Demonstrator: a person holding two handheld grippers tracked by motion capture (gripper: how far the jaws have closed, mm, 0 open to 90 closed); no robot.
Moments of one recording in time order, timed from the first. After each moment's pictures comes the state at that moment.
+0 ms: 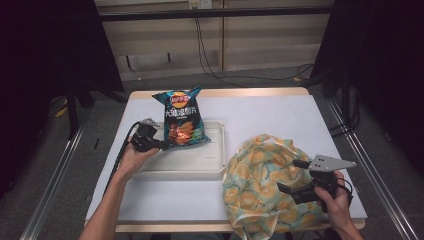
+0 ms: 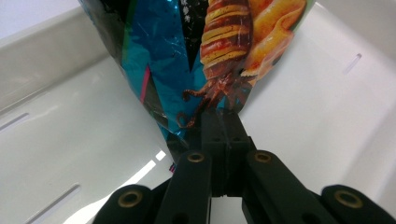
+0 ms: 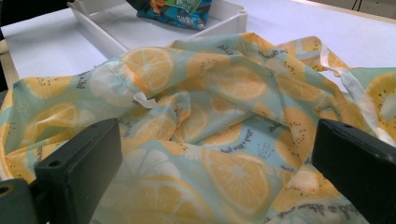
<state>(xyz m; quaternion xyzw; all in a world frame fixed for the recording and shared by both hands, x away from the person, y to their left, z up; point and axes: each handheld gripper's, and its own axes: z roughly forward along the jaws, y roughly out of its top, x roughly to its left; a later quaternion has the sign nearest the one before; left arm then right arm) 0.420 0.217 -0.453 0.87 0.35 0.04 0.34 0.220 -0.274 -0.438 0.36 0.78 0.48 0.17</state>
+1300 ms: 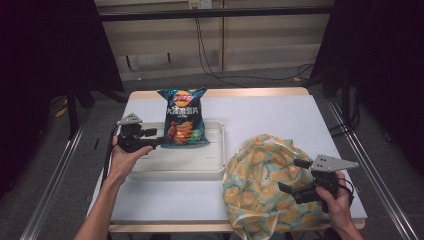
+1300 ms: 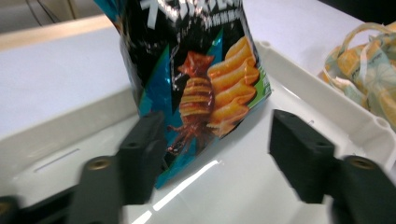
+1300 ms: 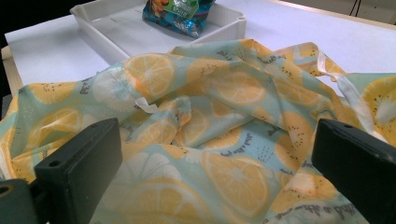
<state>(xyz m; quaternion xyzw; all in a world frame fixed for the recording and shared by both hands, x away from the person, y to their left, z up) 0.387 0.243 -0.413 0.80 0.36 0.12 0.46 0.218 -0.276 -0.436 0.36 0.78 0.49 0.17</state>
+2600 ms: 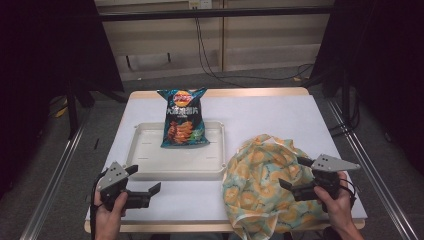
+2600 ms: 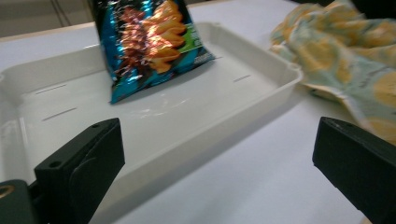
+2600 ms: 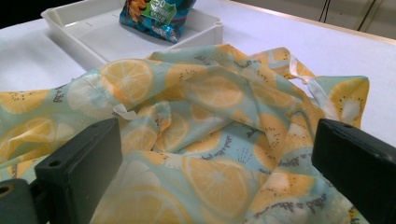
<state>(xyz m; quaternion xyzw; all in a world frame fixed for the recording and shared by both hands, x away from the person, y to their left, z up) 0.232 0.253 -0.425 0.77 0.35 0.17 0.49 0.216 -0.276 -0.435 0.38 0.76 0.48 0.21</state>
